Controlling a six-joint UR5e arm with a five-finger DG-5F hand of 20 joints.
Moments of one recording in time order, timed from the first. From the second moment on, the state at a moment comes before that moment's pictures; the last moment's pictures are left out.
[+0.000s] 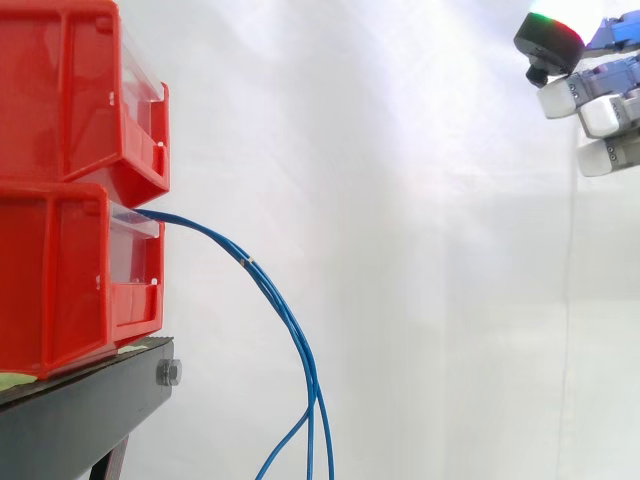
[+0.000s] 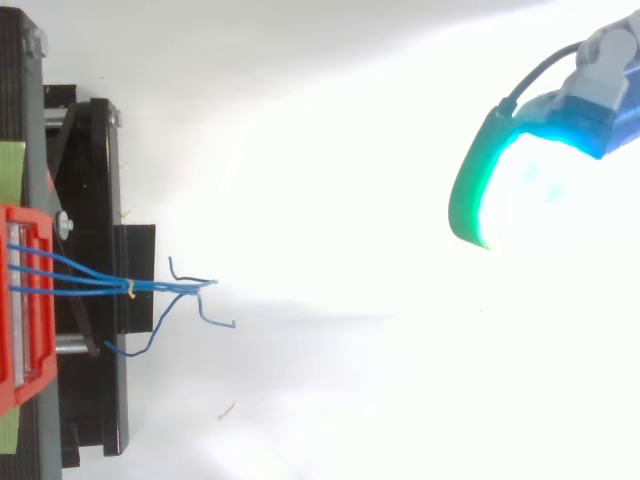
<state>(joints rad) 0.05 -1.79 -1.53 -3.01 -1.49 -0.04</state>
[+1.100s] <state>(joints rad) 0.08 -1.85 -1.53 -2.95 -1.43 -0.16</state>
